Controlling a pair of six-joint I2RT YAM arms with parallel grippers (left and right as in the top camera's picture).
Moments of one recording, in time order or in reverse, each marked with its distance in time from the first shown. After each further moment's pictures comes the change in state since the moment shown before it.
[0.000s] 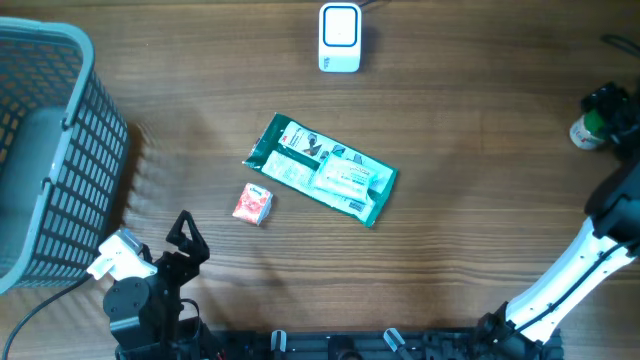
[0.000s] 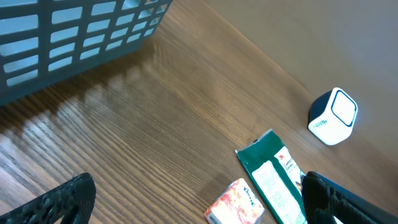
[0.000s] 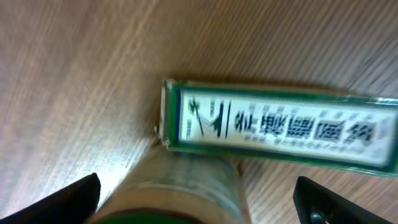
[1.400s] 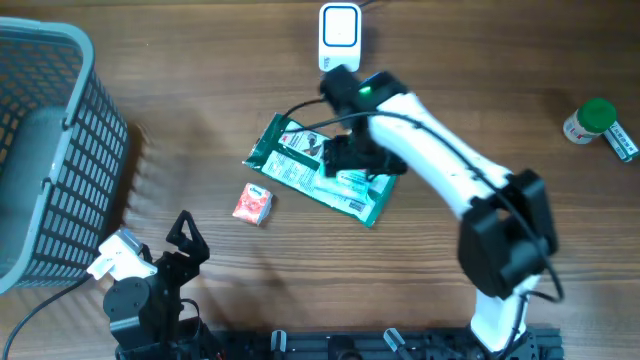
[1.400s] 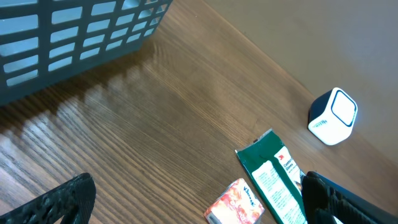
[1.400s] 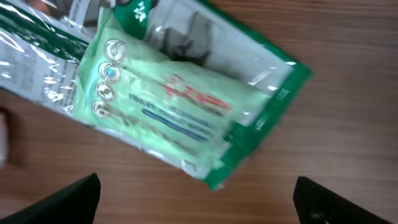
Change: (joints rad) left arm 0.000 0.000 0.000 0.000 0.000 0.000; right arm 1.155 -0.379 -0.299 -0.358 -0.036 0.096
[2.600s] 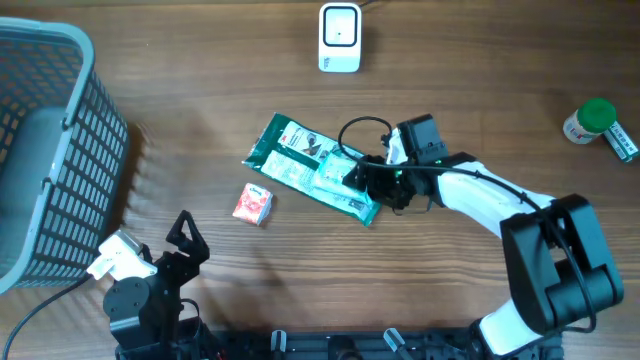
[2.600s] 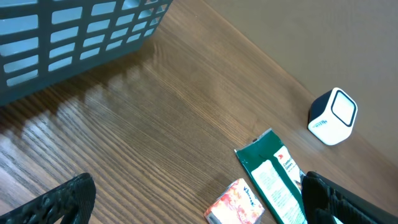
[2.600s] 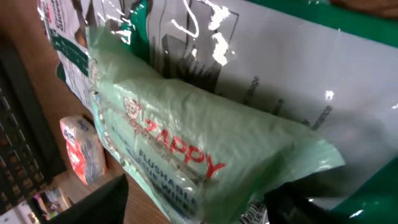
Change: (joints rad) left arm 0.000 0.000 0.000 0.000 0.000 0.000; right arm -0.205 -0.205 -0.824 1.052 -0.534 0.174
